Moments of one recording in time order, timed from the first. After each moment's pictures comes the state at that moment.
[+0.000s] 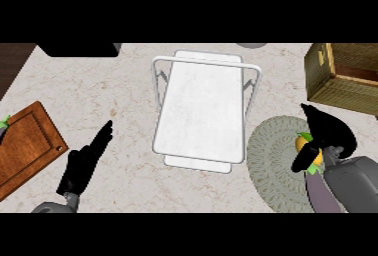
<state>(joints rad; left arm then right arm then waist) -0.04 0.34 -0.25 -1.32 0.12 0.08 0.00 -0.32 -0.49 0.29 -1.45 0.59 0.31 0.87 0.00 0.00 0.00</state>
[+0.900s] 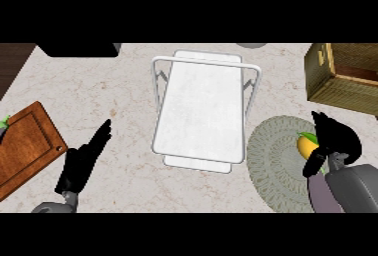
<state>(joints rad) -0.03 0.27 -0.14 -1.34 0.03 0.00 0.03 -0.26 -0.43 0.18 -1.36 0.83 0.35 0.75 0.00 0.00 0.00</state>
